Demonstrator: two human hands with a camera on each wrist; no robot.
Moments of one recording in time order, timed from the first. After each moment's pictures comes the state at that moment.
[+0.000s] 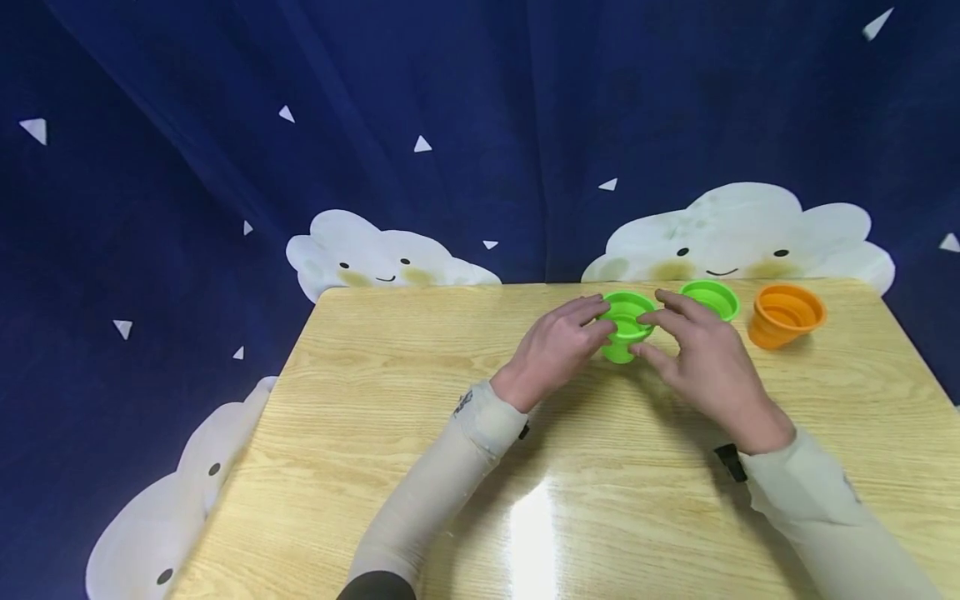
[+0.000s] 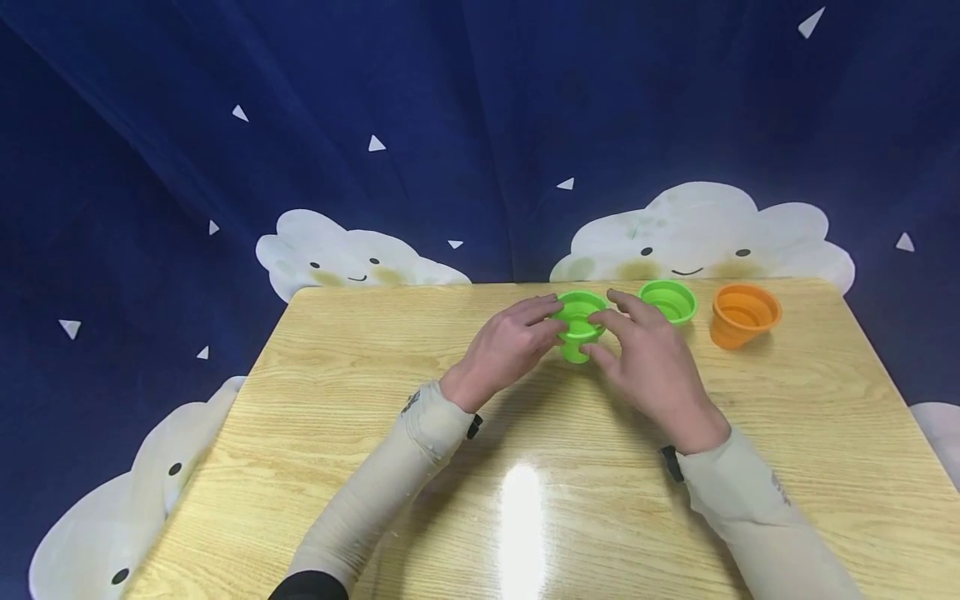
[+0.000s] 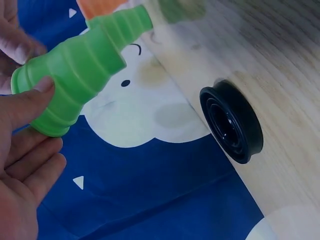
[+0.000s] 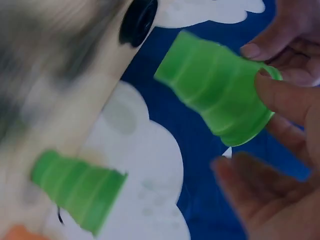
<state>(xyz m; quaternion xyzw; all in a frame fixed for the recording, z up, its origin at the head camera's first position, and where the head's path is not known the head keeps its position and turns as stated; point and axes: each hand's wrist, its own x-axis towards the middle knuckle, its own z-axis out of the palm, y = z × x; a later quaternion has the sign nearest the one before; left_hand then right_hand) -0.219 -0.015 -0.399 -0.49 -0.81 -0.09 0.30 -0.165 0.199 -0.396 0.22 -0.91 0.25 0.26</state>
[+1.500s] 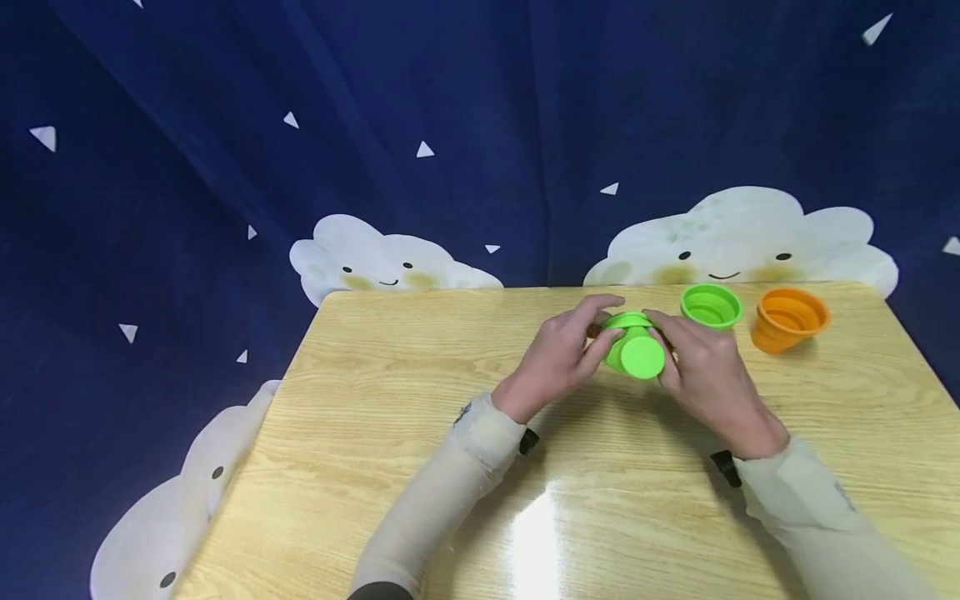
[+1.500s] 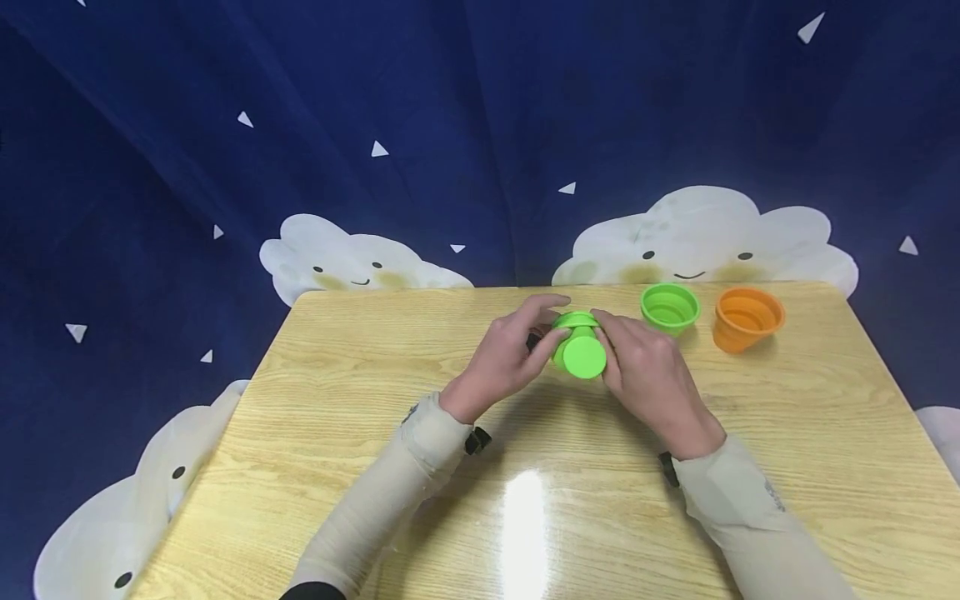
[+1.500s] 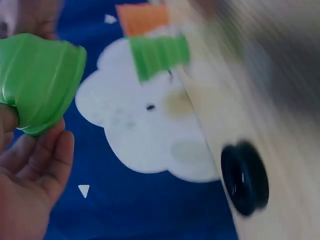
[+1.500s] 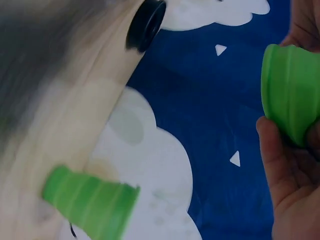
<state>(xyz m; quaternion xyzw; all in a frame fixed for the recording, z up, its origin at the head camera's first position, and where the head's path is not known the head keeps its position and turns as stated) -0.209 -0.013 -0.395 -0.46 -0.80 -0.33 0.21 -0.162 0.196 -0.402 0.28 -0.85 0.27 0.34</state>
